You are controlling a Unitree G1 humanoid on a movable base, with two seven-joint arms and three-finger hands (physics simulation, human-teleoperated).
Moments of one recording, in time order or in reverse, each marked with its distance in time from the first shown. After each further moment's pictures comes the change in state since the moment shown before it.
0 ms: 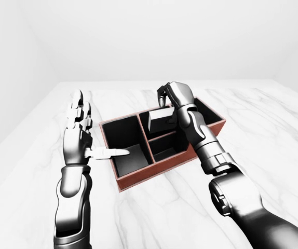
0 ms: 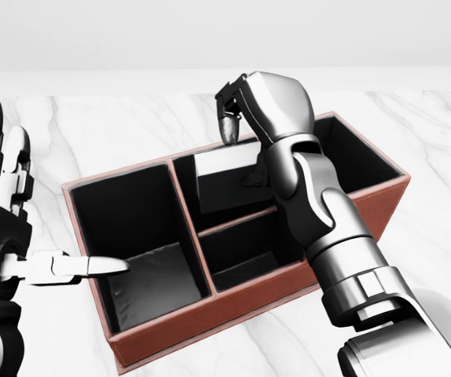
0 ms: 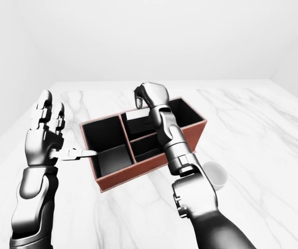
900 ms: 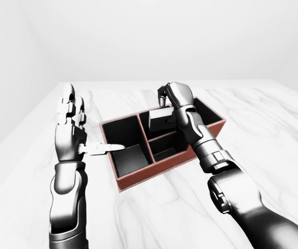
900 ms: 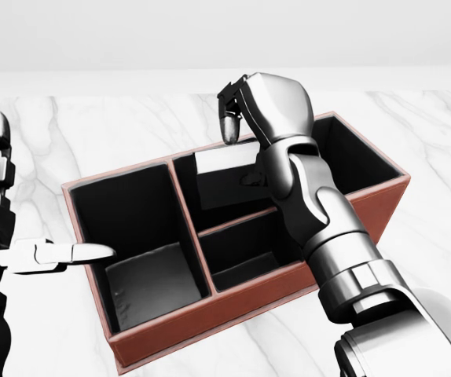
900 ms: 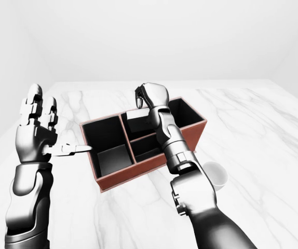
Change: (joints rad) left arm -0.041 0.029 0.038 0.003 -0.037 0.000 0.014; right arm -0.039 0.006 0.008 0.101 -0.006 0.000 -0.092
